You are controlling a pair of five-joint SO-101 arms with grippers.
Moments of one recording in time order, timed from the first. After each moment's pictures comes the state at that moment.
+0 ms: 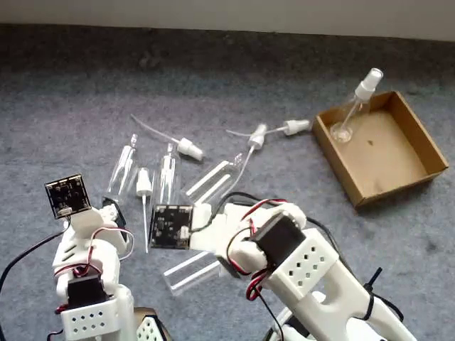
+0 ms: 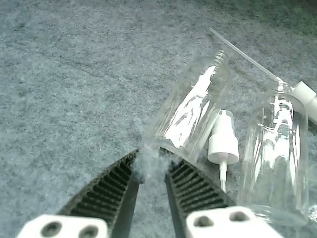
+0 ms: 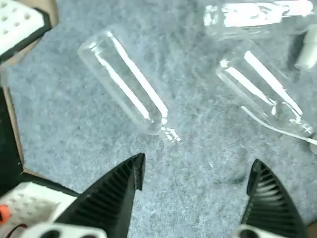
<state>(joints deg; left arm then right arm) -19.5 -104.1 96.0 53.6 10.4 -50.2 -43.3 32.5 89.7 43.9</state>
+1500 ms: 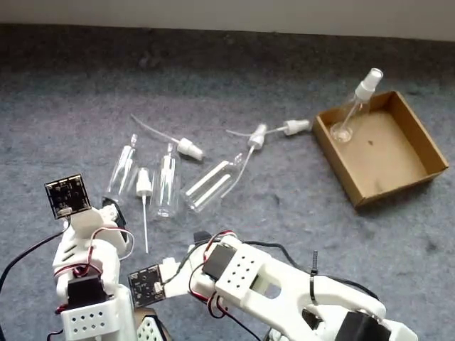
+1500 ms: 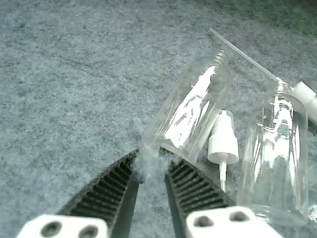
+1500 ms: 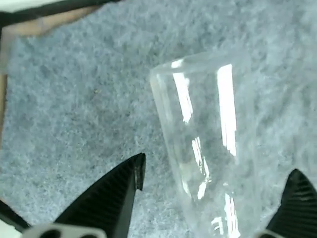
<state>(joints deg) -19.5 -104.1 95.9 53.6 10.4 -63.8 -26.5 56.8 56.0 49.1</state>
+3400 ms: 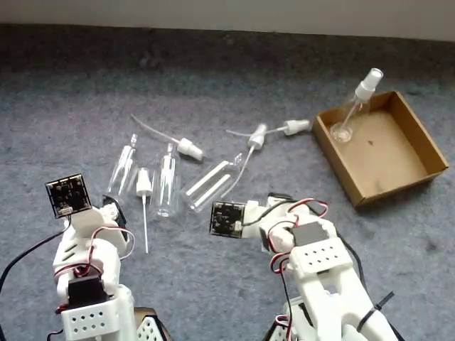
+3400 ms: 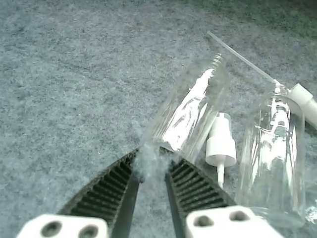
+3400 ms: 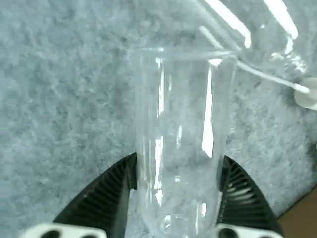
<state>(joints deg) -19.0 -104.1 96.0 52.7 10.4 -20.0 -46.4 71.4 44.0 72.7</state>
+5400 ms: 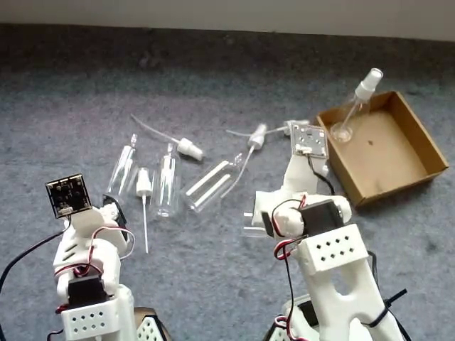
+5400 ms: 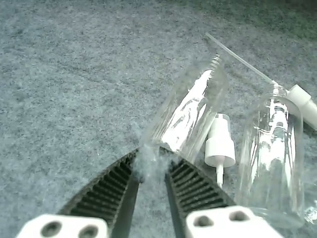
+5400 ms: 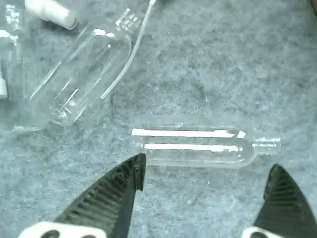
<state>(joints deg) -18.9 -104.1 96.0 52.5 10.4 -22.2 -47.1 45.1 75.1 -24.4</state>
